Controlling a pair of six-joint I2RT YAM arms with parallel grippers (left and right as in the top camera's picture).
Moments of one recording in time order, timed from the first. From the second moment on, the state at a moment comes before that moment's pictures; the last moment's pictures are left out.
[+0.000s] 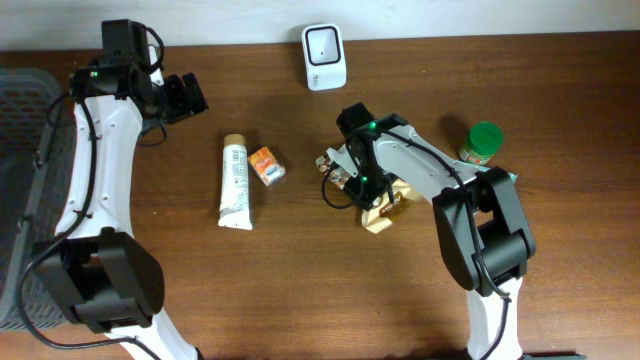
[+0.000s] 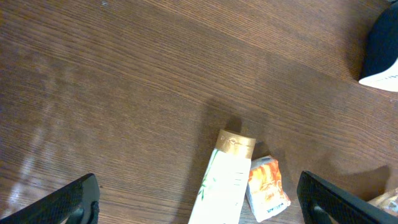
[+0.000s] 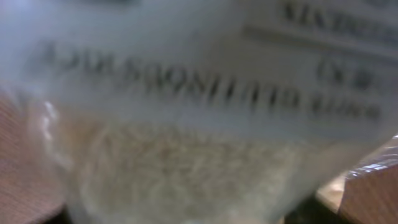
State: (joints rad) left arm 0.08 1.93 1.86 -1.03 0.05 -0.29; right arm 0.43 2.16 1.55 -0.97 0.02 -0.37
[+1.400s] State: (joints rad) left arm 0.08 1.93 1.86 -1.03 0.05 -0.29; right arm 0.39 2.13 2.07 -1.30 0.15 0.33
